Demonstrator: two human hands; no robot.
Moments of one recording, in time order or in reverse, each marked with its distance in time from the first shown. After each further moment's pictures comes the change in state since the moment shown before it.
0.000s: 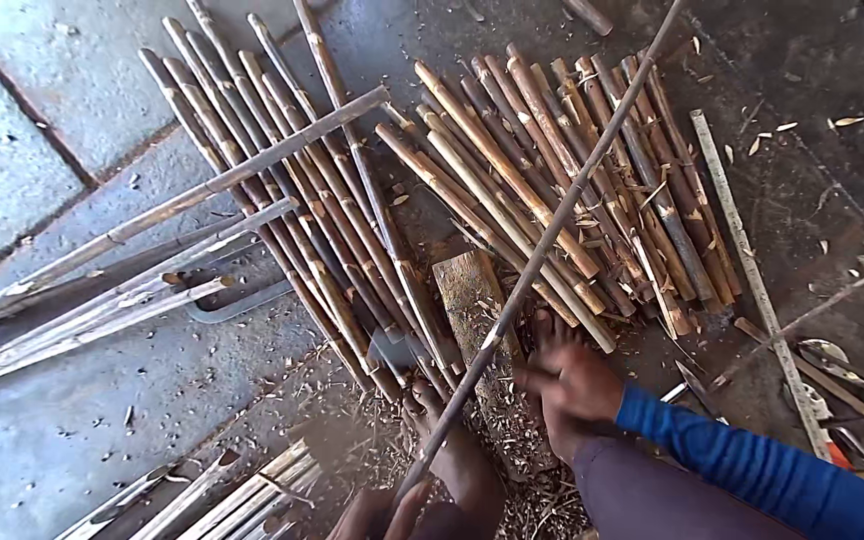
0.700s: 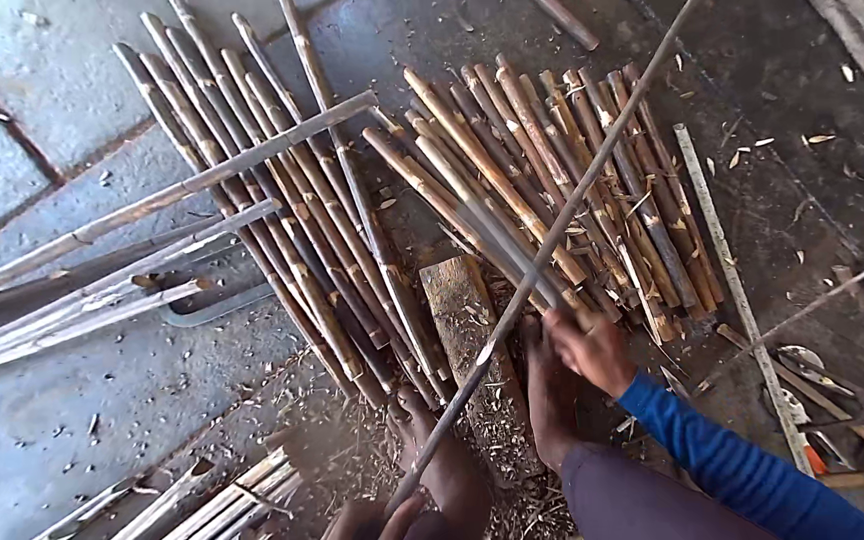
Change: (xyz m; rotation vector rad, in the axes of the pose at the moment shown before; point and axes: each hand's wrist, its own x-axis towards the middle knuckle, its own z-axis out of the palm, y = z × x) left_hand -0.016 -0.010 0.010 -0.052 -0.017 -0.073; right_hand 0.000 0.019 -0.019 0.208 0.283 0.055
